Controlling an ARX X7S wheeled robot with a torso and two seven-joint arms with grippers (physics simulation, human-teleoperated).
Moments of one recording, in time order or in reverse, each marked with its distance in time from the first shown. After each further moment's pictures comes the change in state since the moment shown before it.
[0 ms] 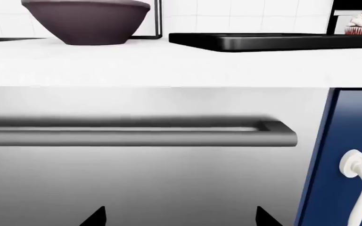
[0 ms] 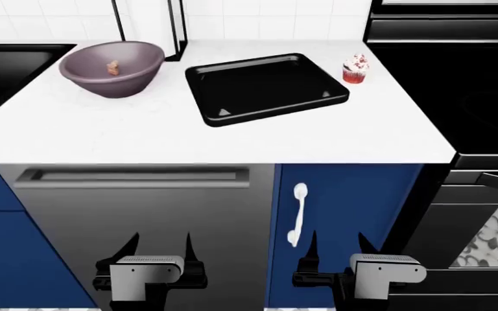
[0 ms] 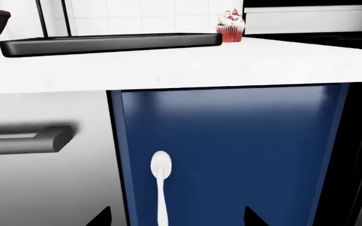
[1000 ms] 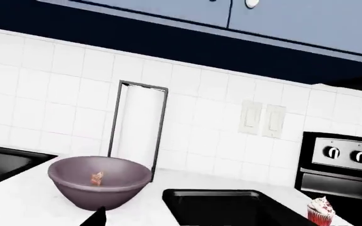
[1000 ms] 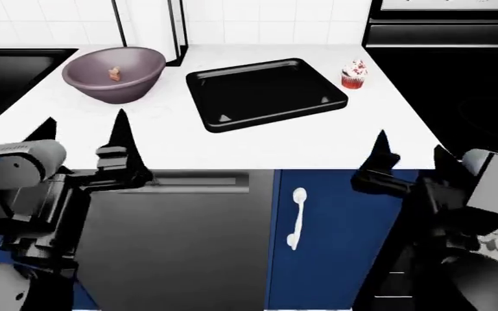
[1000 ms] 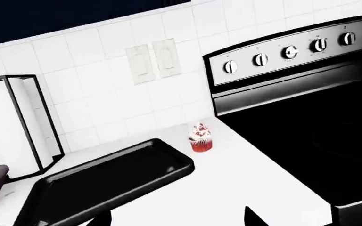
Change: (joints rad) left arm -0.300 -0.339 -0.194 0.754 -0.630 -0.522 -0.329; right arm 0.296 0.251 0.243 -0.667 0.619 0.664 0.382
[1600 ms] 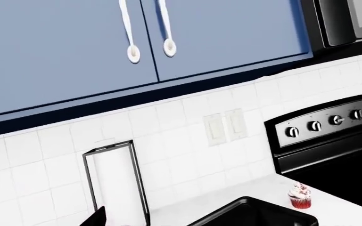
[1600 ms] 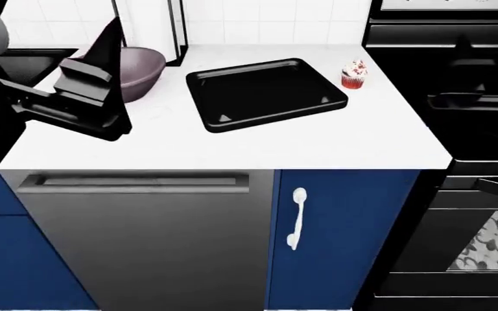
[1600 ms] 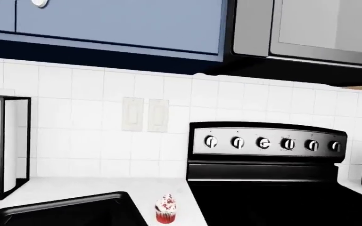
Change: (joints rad) left arm -0.828 -0.343 0.091 0.057 -0.798 -0.486 -0.313; right arm 0.601 0.357 0.073 -0.097 0.662 0.483 0.403
